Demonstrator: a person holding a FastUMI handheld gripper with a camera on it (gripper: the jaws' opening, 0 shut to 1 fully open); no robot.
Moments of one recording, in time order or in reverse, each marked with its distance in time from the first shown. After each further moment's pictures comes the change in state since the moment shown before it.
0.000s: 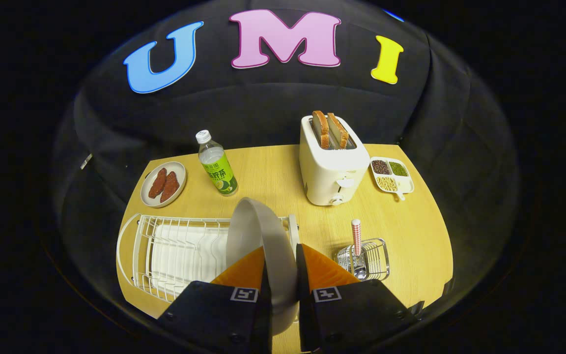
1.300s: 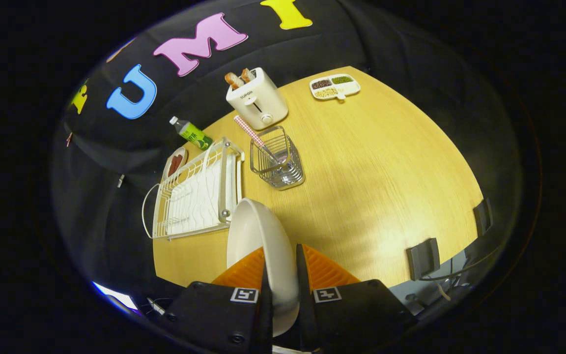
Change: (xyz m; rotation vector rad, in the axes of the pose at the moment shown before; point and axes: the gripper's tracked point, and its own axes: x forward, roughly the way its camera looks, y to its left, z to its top) arm -0.082 -0.179 -0.205 0.326 0.212 0.247
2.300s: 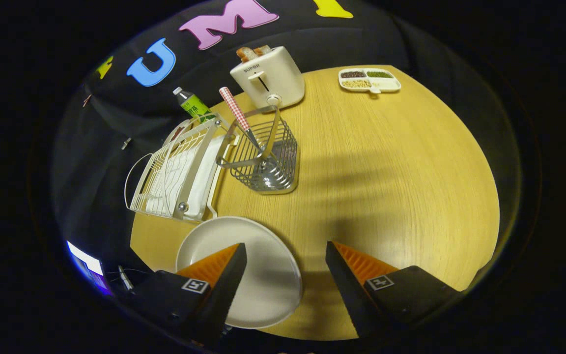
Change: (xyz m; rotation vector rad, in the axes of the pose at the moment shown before) arm 0.075 -0.045 0.043 -0.254 -0.020 0.077
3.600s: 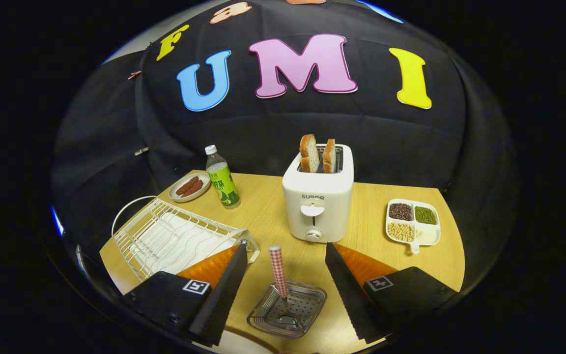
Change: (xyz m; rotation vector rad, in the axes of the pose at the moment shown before) arm 0.055 0.086 0.207 -0.329 -0.359 0.028
